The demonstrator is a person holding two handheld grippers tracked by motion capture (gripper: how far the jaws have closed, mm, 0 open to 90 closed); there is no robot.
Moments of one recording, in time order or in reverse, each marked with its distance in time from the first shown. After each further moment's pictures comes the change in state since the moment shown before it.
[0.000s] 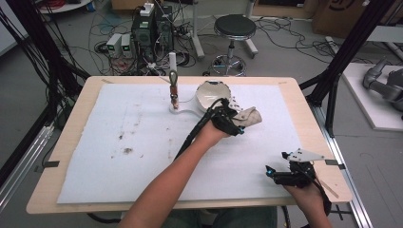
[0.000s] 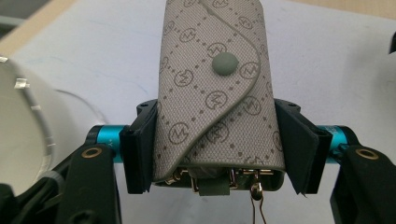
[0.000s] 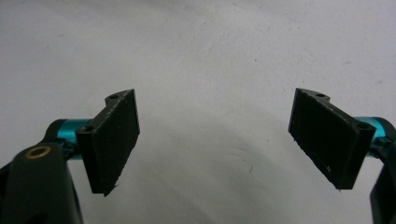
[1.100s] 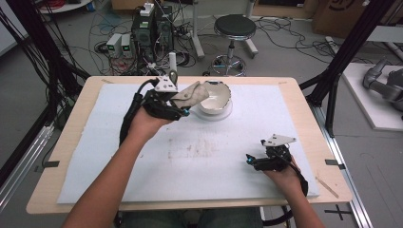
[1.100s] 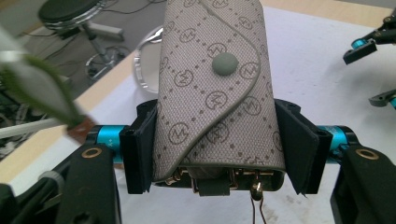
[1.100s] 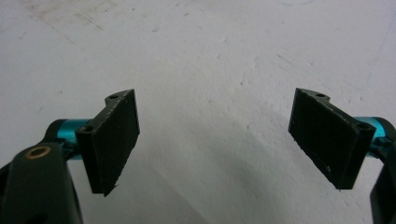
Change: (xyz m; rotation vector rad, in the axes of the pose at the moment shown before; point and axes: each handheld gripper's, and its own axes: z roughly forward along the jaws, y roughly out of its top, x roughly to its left) left arm 0.046 -0.040 -0.188 -0.076 0.238 -0.066; right arm 0.014 0.047 0.056 0.024 0.064 -0.088
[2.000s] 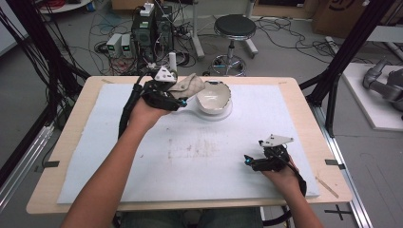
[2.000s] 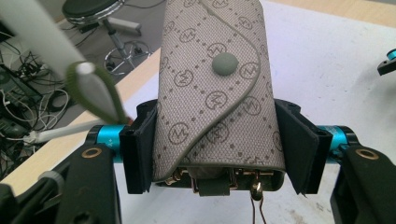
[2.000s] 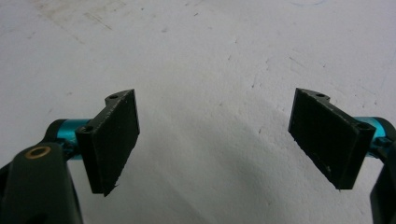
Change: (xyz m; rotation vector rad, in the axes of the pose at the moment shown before) left arm 0.013 0.013 0.022 0.050 0.032 -0.001; right arm 0.004 0.001 0.002 0.011 0.013 -0.004
